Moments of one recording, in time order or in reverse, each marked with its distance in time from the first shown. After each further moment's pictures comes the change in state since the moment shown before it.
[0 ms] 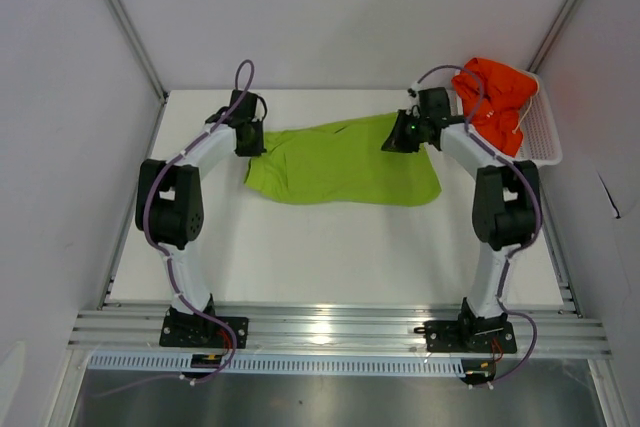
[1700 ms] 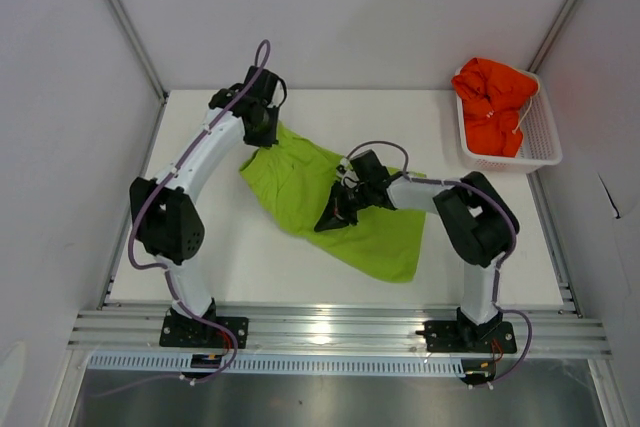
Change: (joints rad) left arm -0.156 -0.103 0.282 -0.434 -0.069 0.009; right arm 0.417 -0.035 -0.385 0.234 -0.450 0.461
